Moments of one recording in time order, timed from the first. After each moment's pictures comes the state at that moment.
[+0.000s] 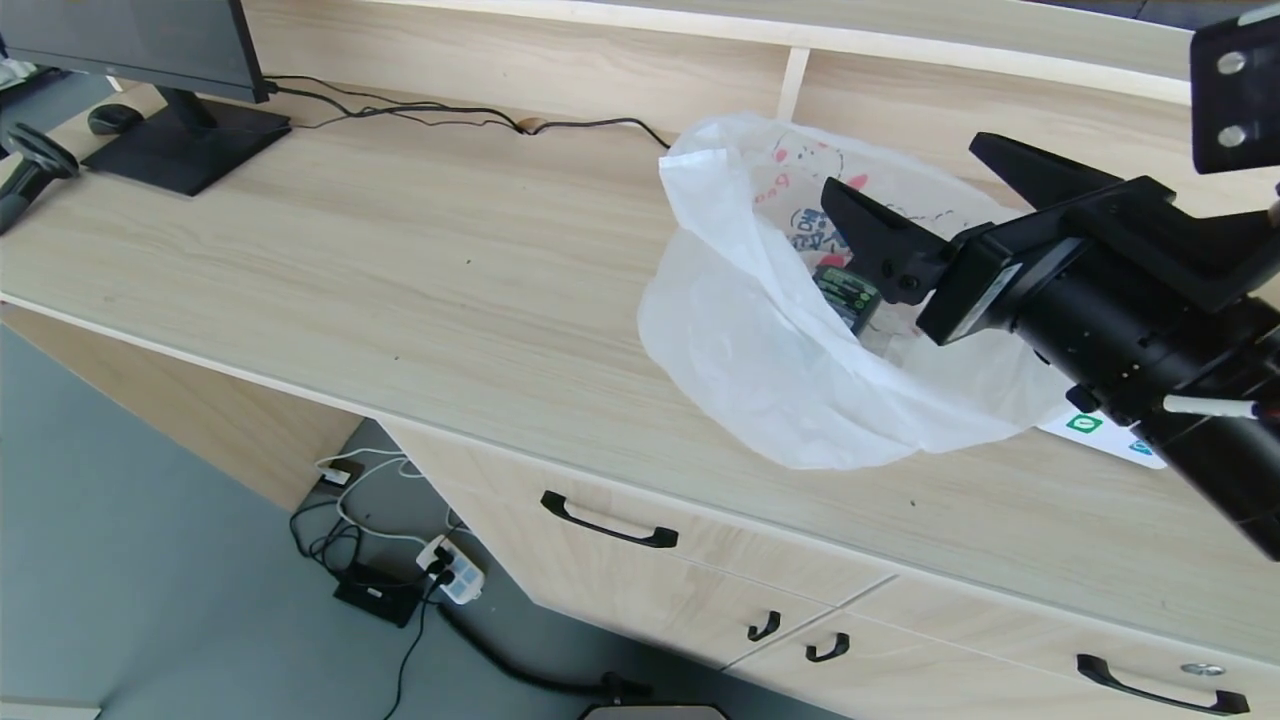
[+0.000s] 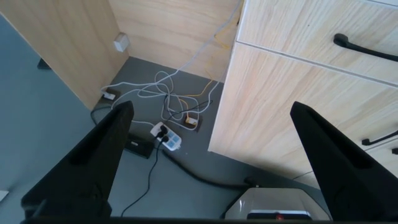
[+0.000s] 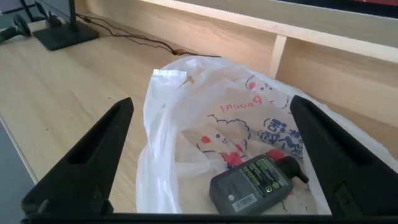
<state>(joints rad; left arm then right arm) 0.00 0.00 0.00 -0.02 0.00 0.04 0.73 1.48 -0.76 -1.12 -0.25 -0.28</state>
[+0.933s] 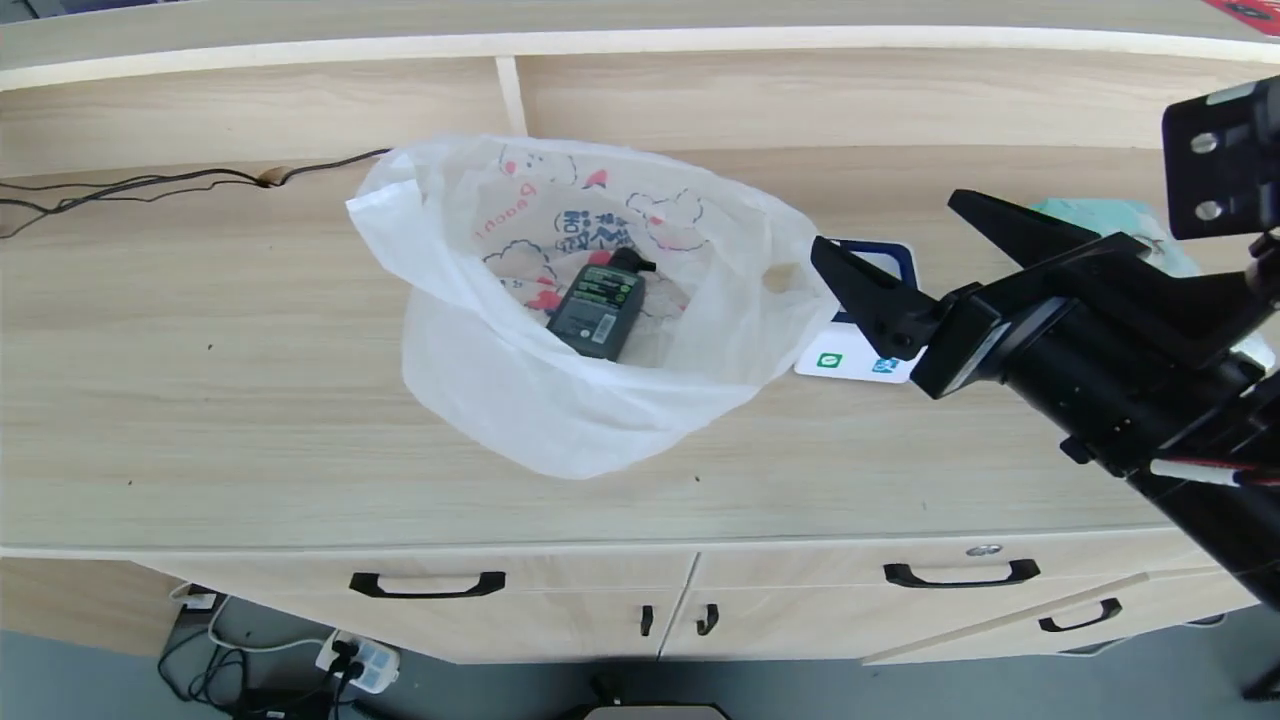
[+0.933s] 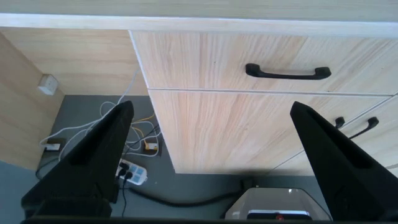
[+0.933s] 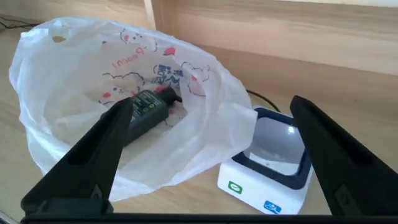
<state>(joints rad) 0.00 0.00 0.00 -0.02 0.00 0.04 0.74 1.47 -0.68 -1.12 -0.24 -0.23</state>
